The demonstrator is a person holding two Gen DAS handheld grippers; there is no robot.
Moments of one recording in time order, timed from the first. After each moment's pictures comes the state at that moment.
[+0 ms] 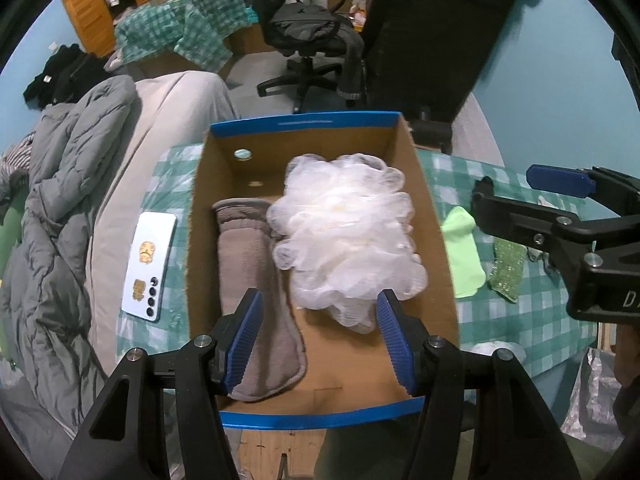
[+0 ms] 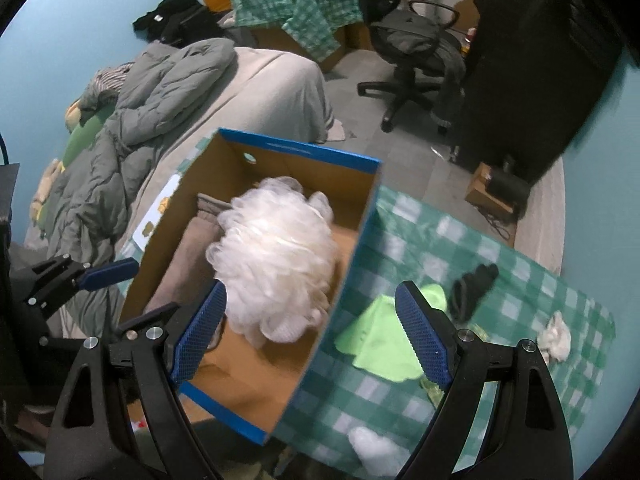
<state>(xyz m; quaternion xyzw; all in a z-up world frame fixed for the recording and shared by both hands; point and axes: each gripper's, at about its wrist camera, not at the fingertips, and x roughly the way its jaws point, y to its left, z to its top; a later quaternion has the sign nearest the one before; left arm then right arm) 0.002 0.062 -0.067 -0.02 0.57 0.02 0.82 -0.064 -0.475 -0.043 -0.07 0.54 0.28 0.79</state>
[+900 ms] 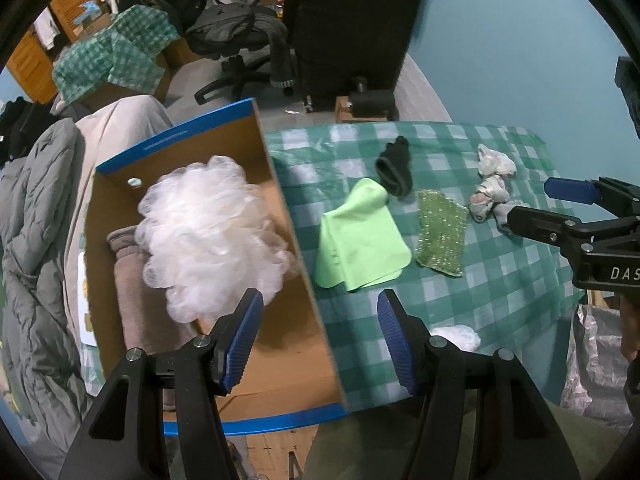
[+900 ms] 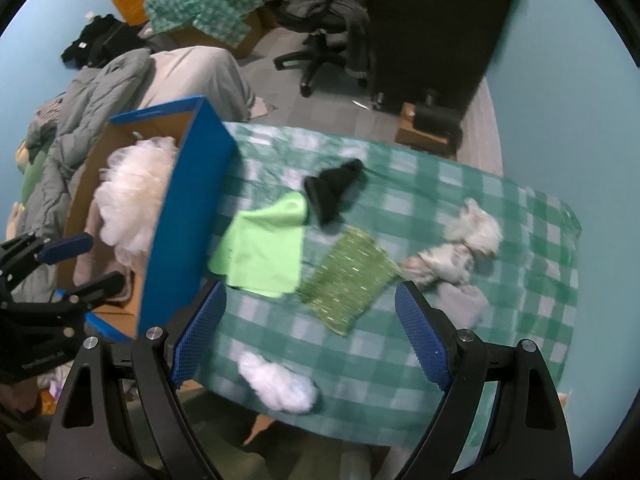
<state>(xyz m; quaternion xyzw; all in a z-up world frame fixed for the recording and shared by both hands) 0.011 -0.056 -0.080 0.05 0.59 -0.07 0.80 -0.081 -0.639 -0.081 -0.02 0.58 0.17 0.80</state>
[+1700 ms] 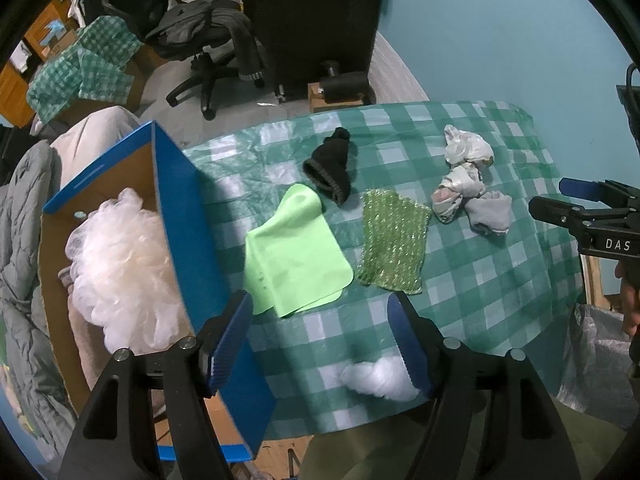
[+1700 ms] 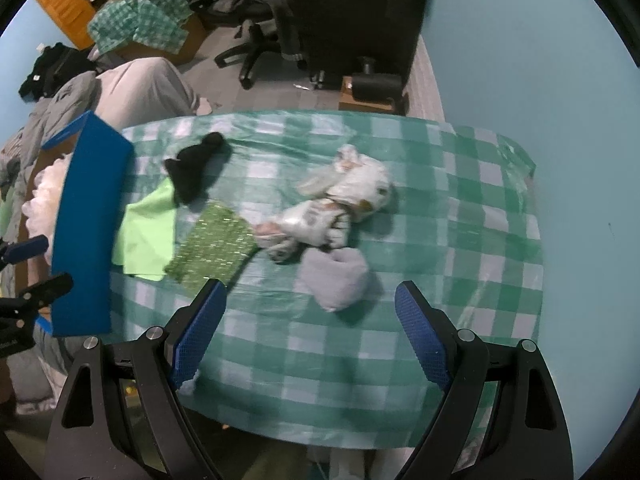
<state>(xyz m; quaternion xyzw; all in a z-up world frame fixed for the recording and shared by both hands) 0.040 -0.143 -0.106 0.08 0.61 -0.09 0.78 -0.067 -0.772 -0.124 0.01 0.60 0.10 0.79</state>
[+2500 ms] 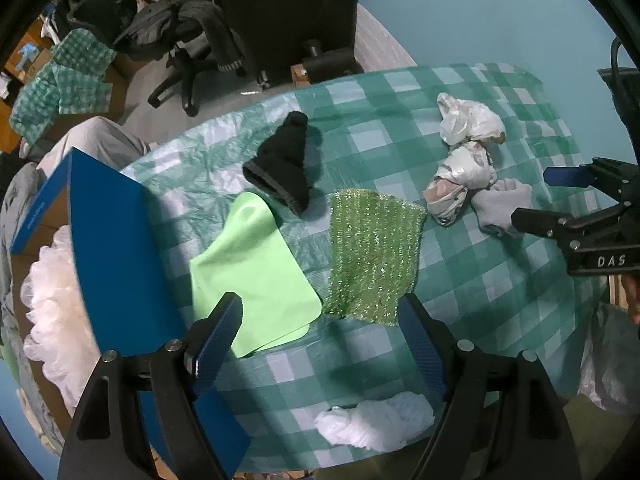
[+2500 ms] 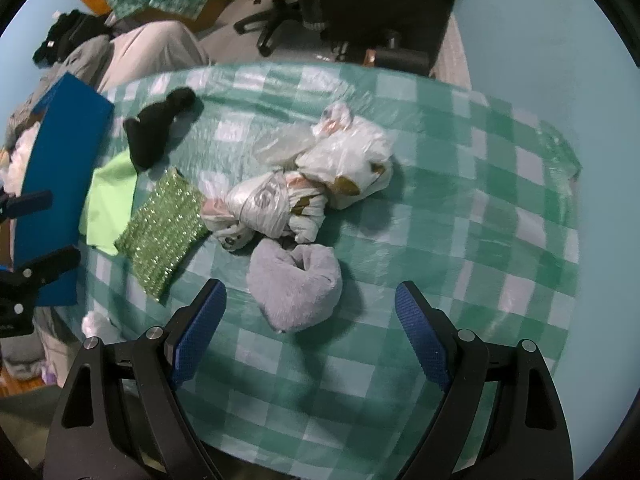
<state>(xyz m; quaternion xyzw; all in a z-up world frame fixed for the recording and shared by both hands) 0.068 -0.196 -0.164 0.12 0.64 -0.10 0.76 -0.039 -0.791 -0.192 -0.01 0.64 0.16 0.75</state>
